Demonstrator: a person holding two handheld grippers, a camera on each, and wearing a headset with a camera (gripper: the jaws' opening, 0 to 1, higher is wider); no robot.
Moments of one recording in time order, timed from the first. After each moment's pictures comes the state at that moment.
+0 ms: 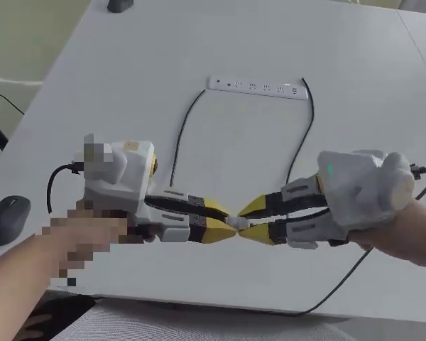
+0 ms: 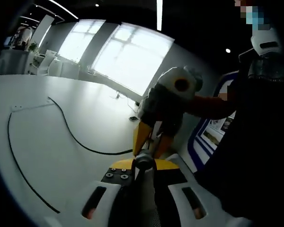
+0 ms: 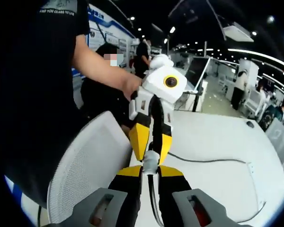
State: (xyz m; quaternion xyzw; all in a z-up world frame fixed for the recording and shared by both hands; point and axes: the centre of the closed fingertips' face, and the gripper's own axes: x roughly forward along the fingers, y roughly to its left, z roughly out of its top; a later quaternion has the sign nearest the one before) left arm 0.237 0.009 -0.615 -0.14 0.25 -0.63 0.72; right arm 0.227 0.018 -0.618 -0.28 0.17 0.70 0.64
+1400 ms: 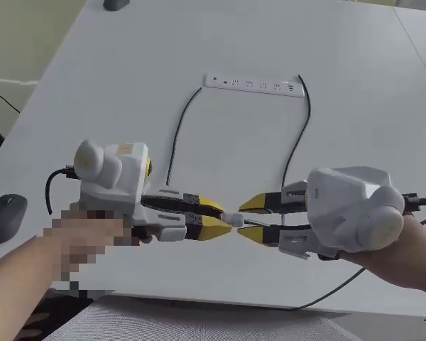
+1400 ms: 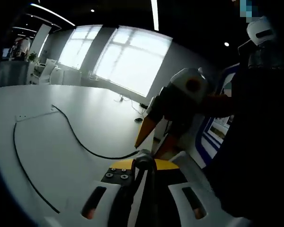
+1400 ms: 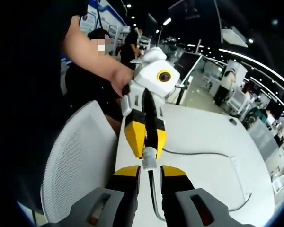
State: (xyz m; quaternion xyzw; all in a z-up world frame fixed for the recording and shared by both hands) left arm 0.237 0.010 -0.617 -0.10 0.22 -0.62 0.75; right arm 0.238 0.007 -0.620 -0.28 0.19 0.62 0.71
